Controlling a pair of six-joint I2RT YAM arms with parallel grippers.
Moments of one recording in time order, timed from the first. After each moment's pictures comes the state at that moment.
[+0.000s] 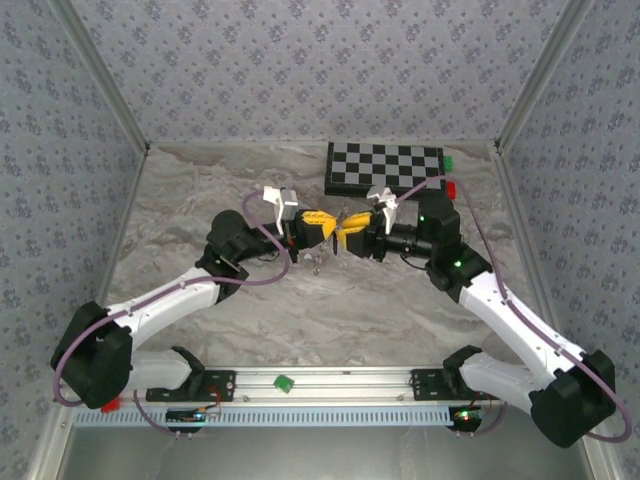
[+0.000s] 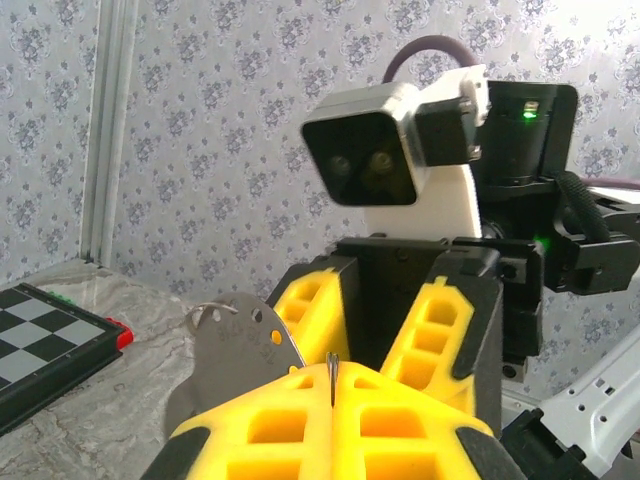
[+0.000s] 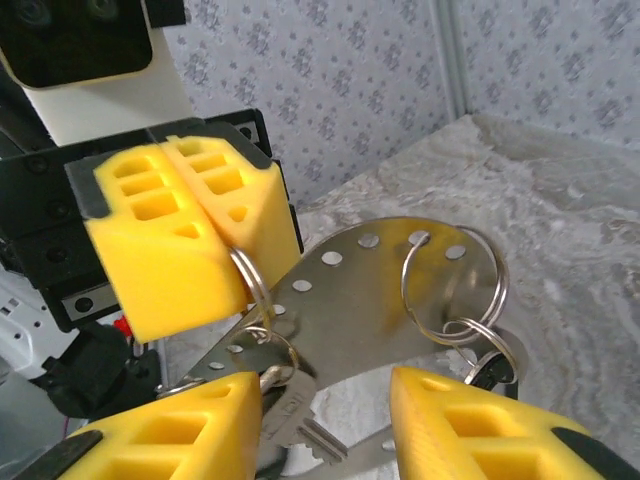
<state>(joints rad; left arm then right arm) -0.69 1.26 0.73 0.76 0.66 -0.42 0.51 1.01 0.82 0.00 -0.67 0.19</state>
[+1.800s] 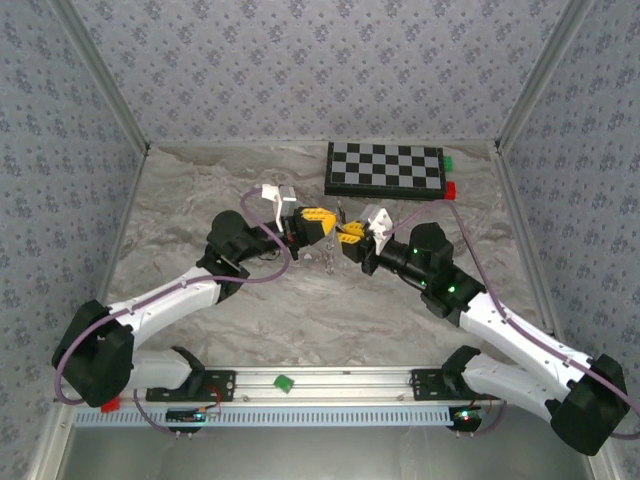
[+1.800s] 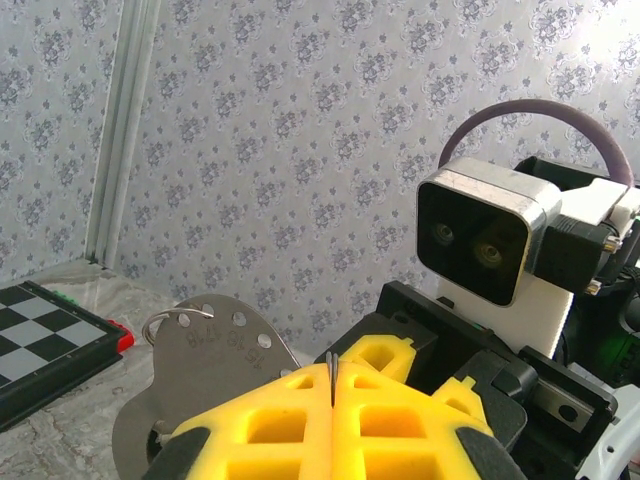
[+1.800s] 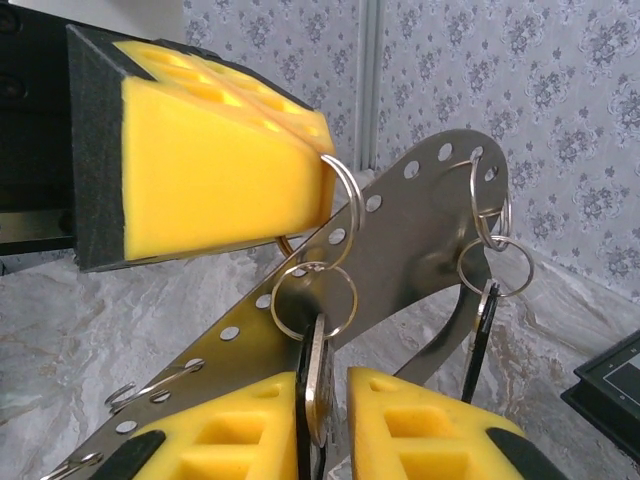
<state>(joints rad) -0.70 1.27 0.73 0.79 0.62 -0.47 0.69 0.94 0.67 0.17 -0.30 -0.05</state>
